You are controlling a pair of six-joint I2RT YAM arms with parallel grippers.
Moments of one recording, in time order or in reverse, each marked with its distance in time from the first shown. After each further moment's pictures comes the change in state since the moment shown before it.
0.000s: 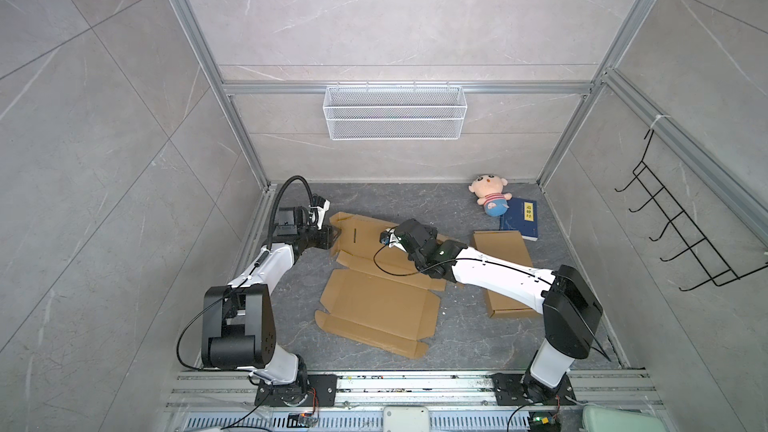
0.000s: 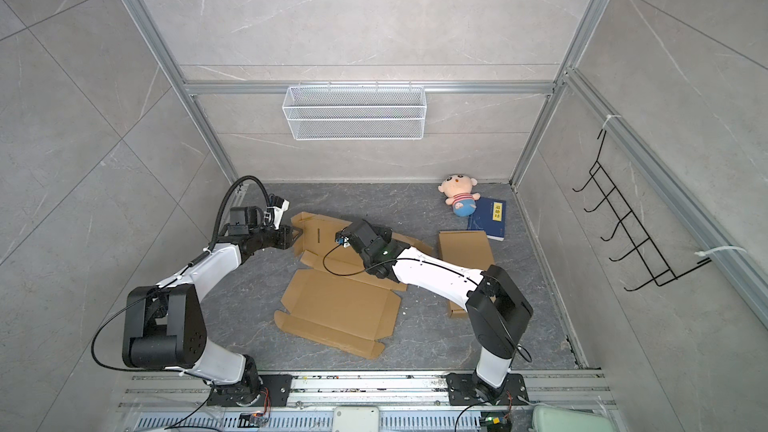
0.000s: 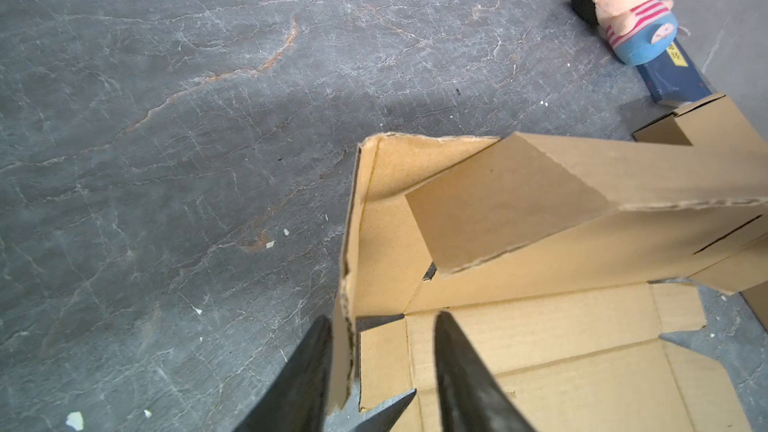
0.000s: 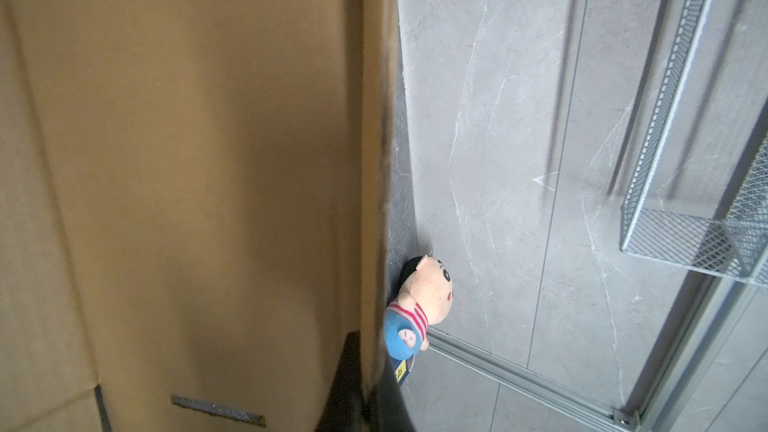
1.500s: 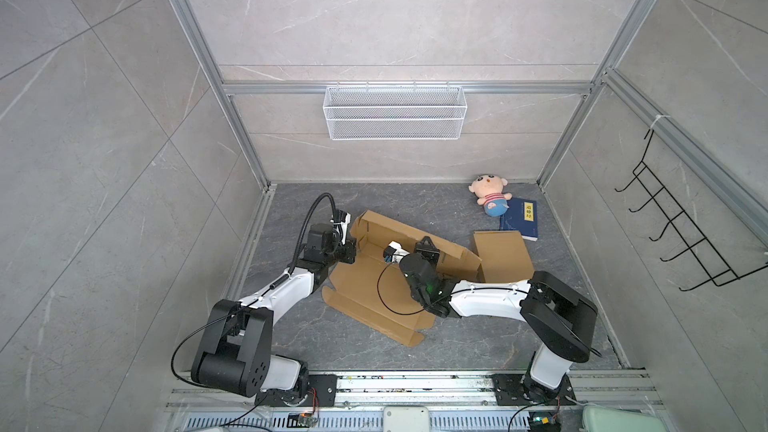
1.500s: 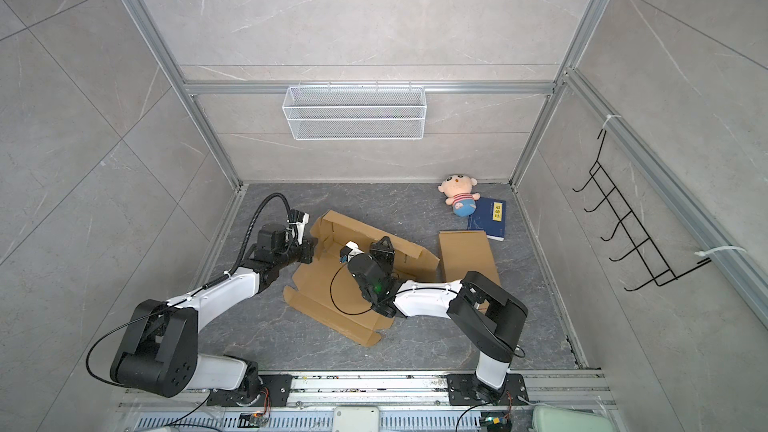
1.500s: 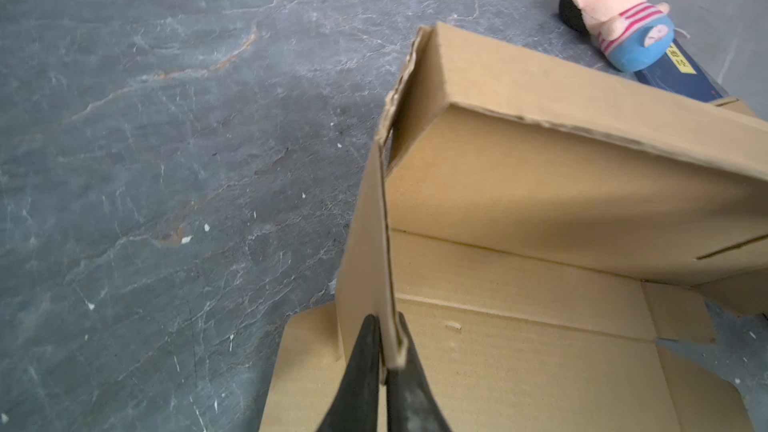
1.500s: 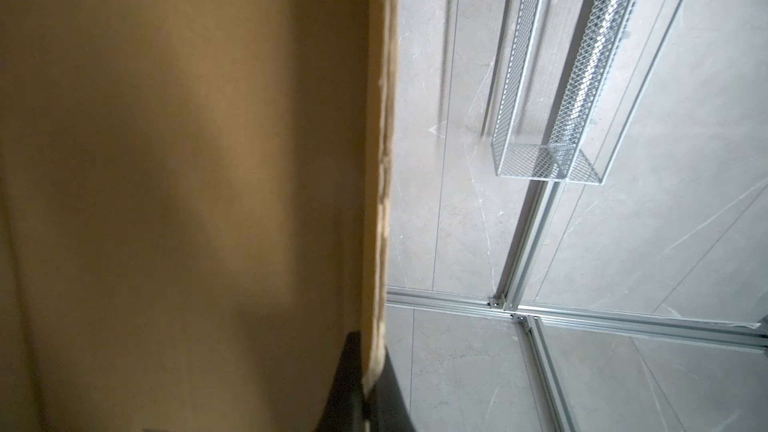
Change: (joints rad) left arm -0.277 -0.123 -0.248 0.274 -0.285 -0.216; right arm 0.117 0.011 -0.407 0.800 0.394 -0.306
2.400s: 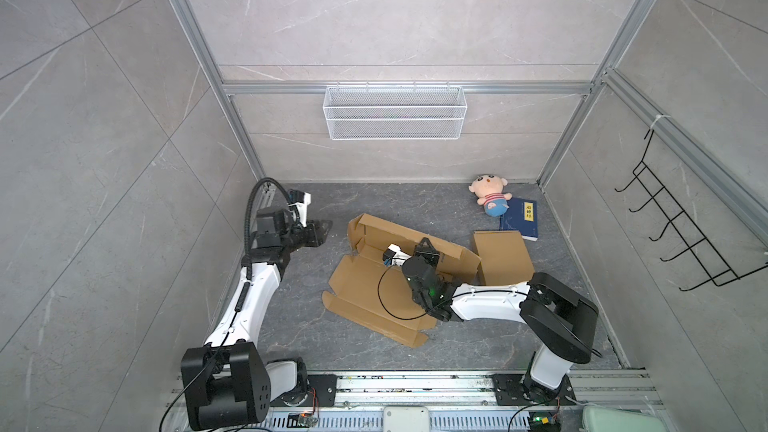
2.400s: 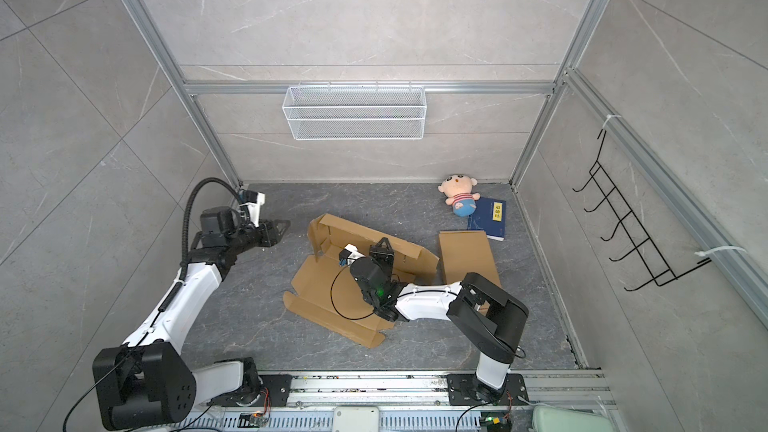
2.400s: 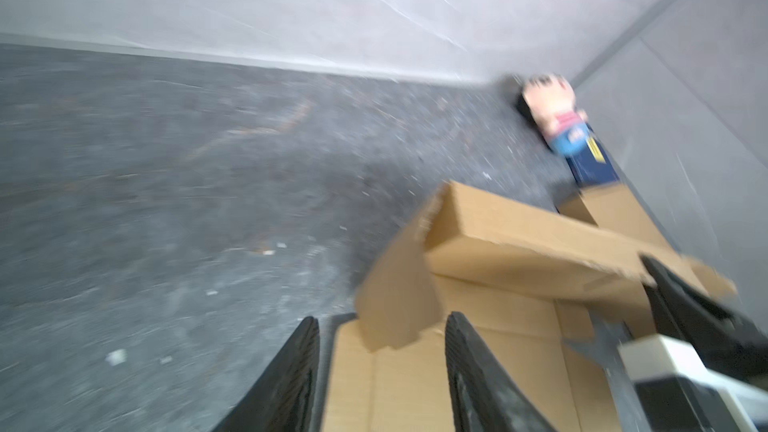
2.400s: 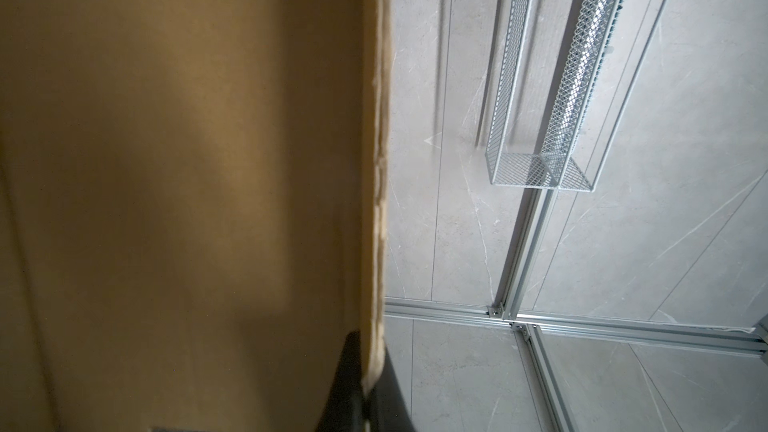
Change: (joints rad) left arm 0.375 -0.156 0.209 -0.318 0.324 0.011; right arm -0.002 -0.006 -0.034 0.066 -0.031 -0.028
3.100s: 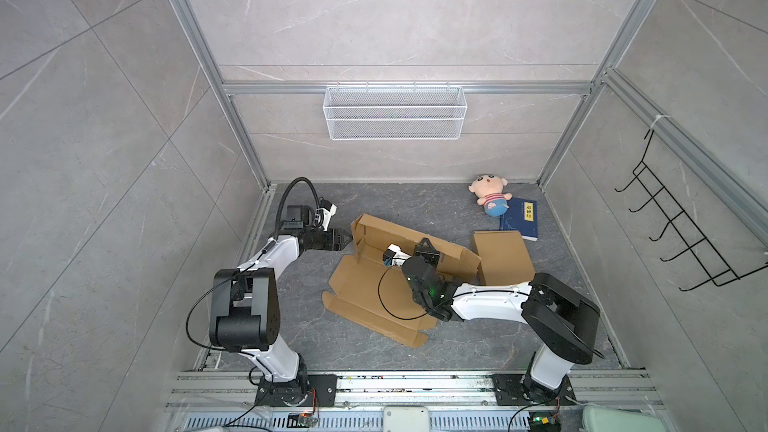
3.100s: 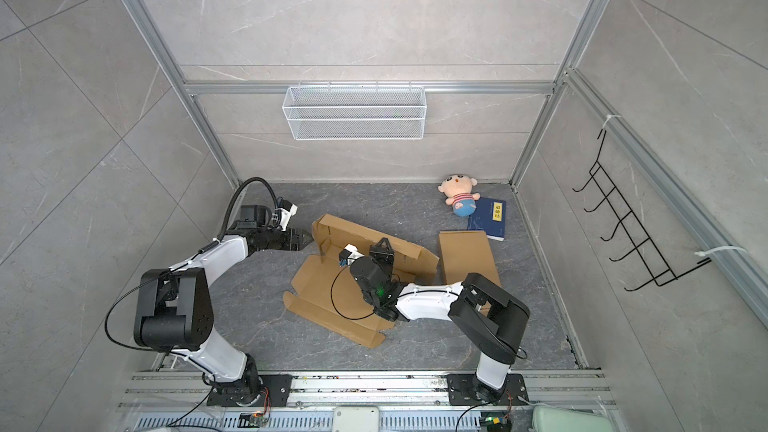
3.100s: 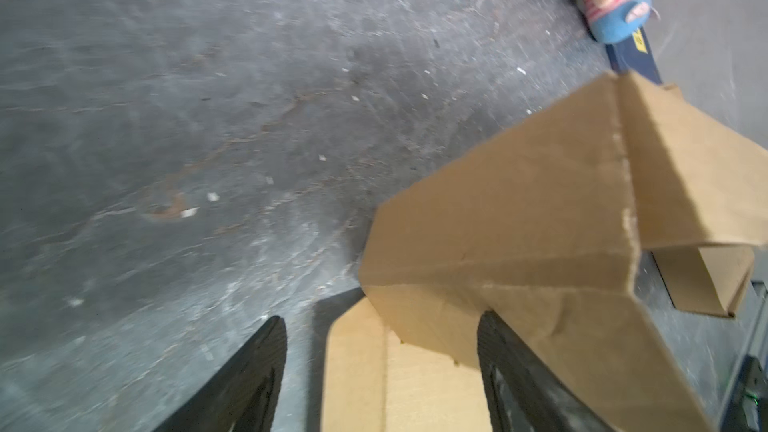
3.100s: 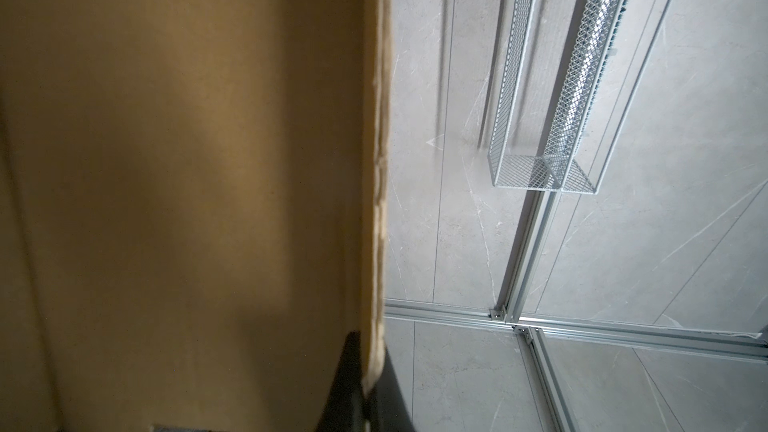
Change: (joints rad) left arm -0.142 0.389 0.112 -0.089 0.062 0.171; right arm 0.000 -0.008 0.002 -0.027 -0.008 0.012
